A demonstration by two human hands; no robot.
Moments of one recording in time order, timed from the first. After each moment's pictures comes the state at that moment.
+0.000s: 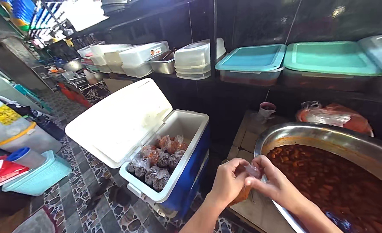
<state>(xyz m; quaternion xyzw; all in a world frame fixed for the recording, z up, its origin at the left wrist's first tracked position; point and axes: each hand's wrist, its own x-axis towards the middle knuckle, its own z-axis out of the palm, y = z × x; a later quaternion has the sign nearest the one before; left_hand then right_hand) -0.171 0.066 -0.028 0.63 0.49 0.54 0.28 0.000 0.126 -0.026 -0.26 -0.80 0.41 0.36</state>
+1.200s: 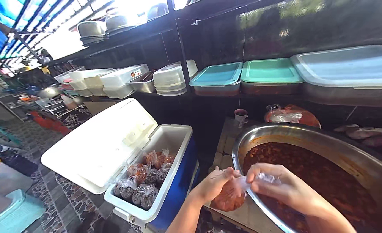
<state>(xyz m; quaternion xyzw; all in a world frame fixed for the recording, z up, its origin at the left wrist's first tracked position) -0.173 0.056 0.010 0.70 0.38 0.37 0.48 0.061 0.090 0.036 -0.16 -0.74 0.52 0.39</state>
